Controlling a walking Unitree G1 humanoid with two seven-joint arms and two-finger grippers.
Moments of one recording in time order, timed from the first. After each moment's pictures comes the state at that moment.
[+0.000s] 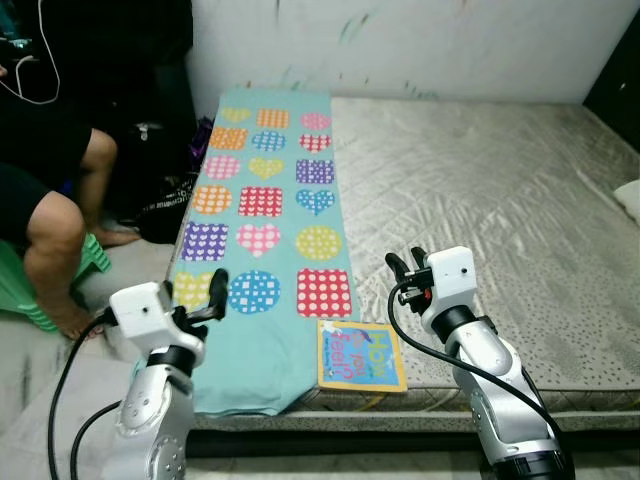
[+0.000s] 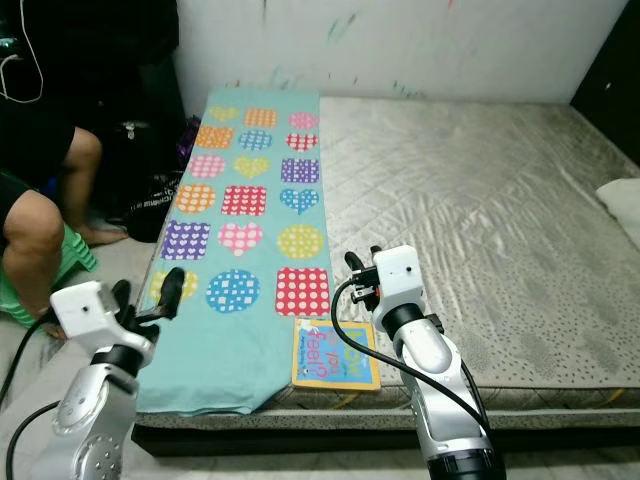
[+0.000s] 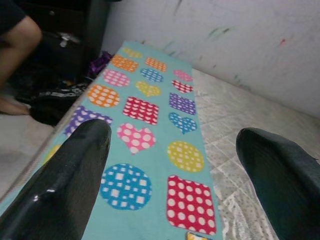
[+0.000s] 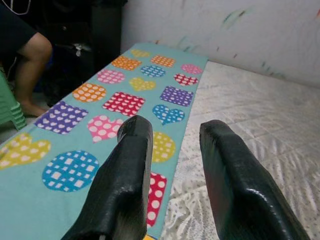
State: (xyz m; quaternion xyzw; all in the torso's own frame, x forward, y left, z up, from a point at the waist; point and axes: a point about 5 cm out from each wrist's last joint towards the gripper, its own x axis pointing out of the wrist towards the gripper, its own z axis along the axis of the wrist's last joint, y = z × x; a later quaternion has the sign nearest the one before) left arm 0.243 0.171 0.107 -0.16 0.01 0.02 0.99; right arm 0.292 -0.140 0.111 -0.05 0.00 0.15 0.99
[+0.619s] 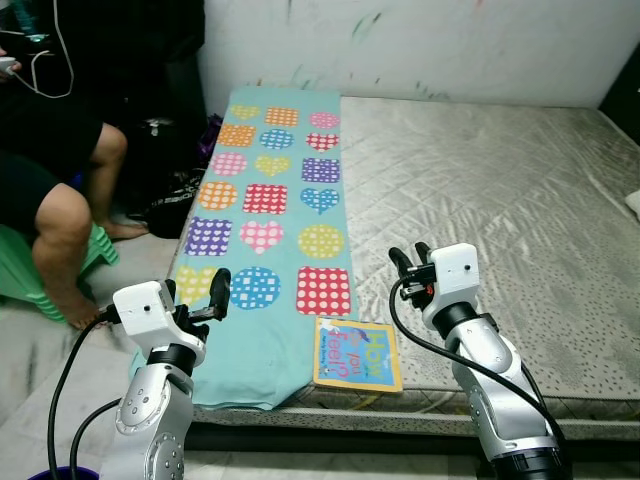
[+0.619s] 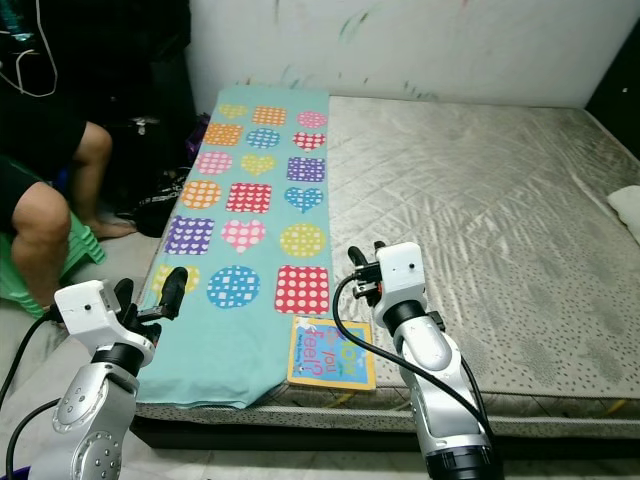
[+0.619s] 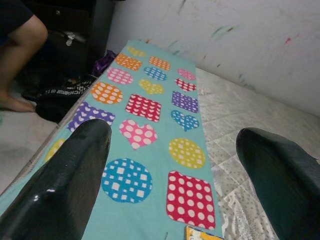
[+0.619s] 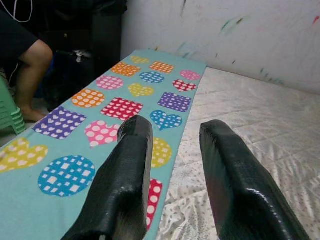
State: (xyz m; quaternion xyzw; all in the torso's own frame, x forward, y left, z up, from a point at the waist) left arm 0.244 0.171 0.103 -0.16 0.02 0.01 0.99; right arm 0.294 -0.141 0.114 -0.05 -0.01 0.13 0.99
